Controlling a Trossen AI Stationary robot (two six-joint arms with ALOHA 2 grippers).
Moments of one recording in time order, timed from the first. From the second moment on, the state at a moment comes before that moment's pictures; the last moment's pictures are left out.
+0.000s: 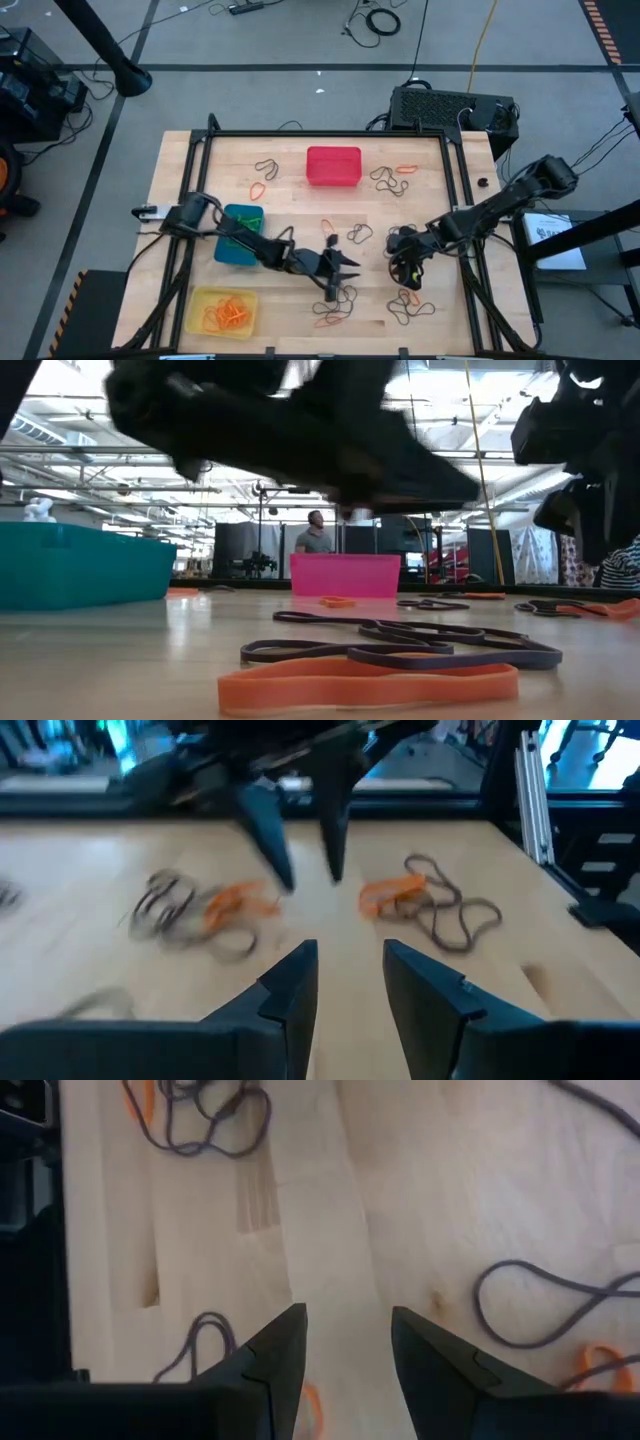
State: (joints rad) left arm -0.32 2.14 1.11 0.80 -0.24 -0.07; right arm 0.41 1.22 0.56 -0.33 -0.08 0.71
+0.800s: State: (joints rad) left arm -0.18 2.68 1.95 0.47 -0.15 0.03; right arm 0.61 0.77 0.56 -0.68 0.37 0.80
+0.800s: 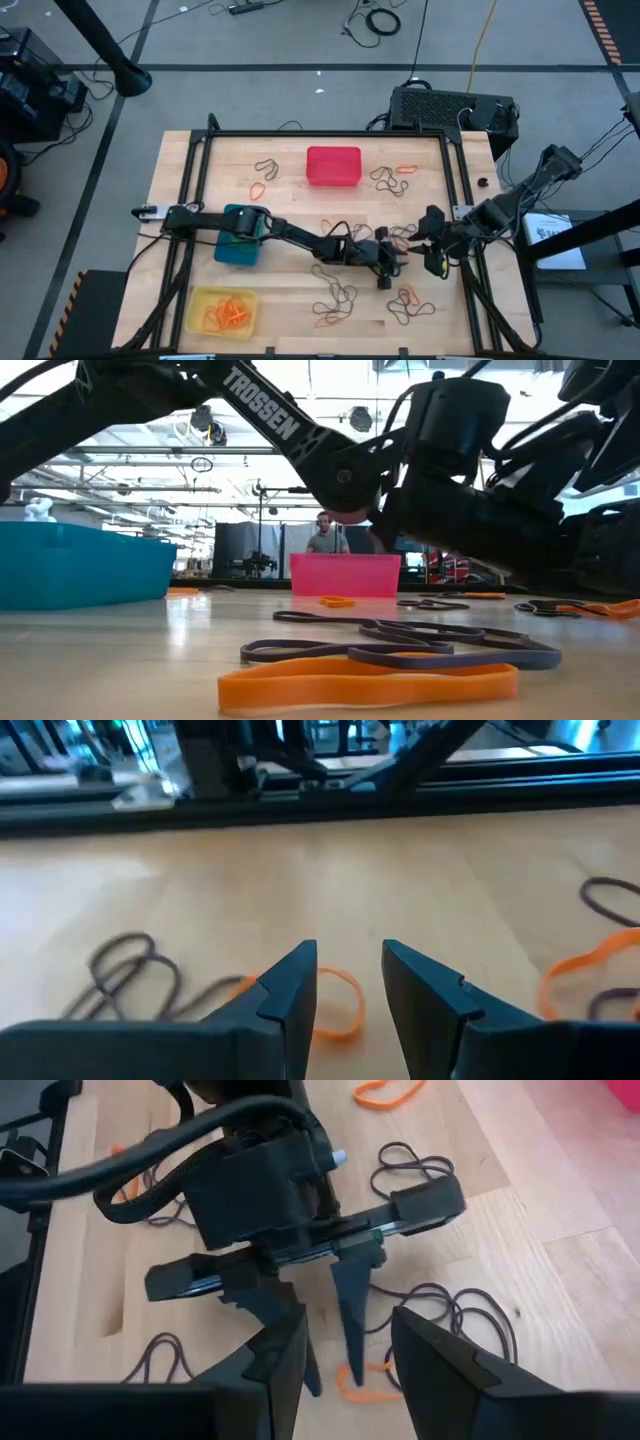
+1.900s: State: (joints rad) left arm -0.25 2.56 1.95 0.27 -0.28 0.10; right arm 0.61 0.77 0.56 -0.66 0.36 0.83
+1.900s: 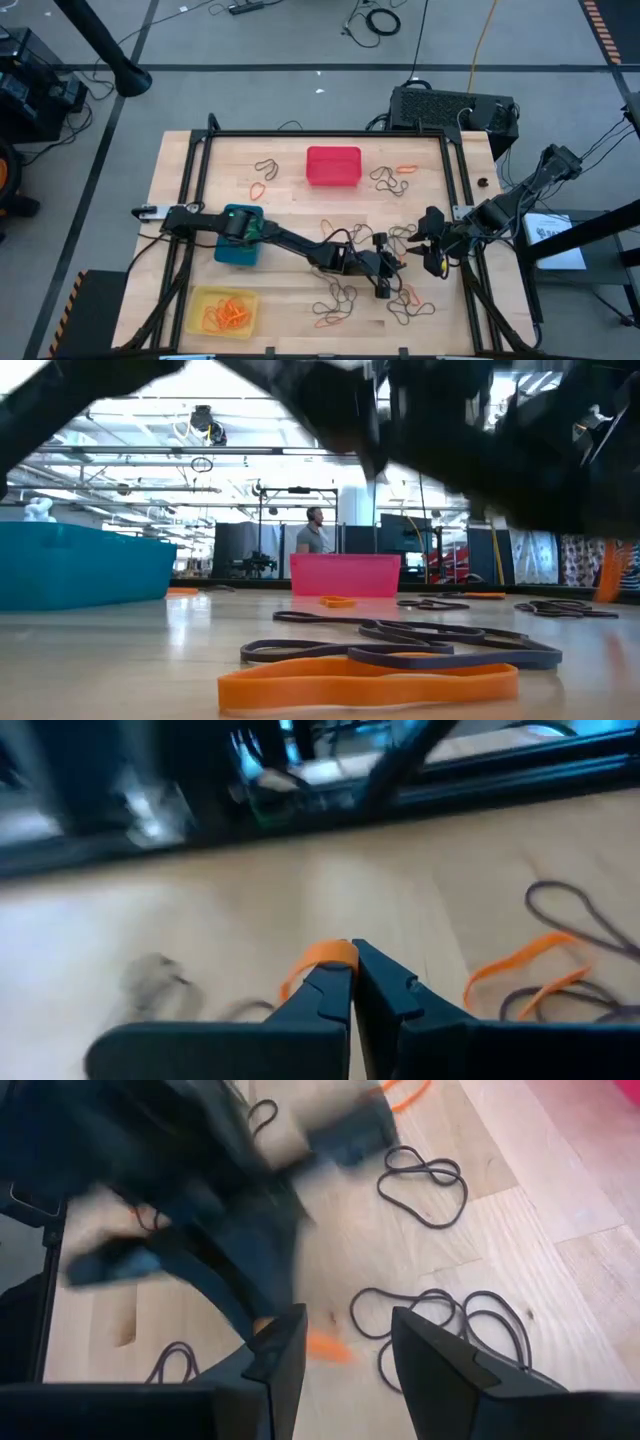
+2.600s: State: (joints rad) left arm -0.46 2.15 1.95 -1.29 -0.41 -0.52; right arm 0.62 0.84 0.56 -0.62 0.37 0.79
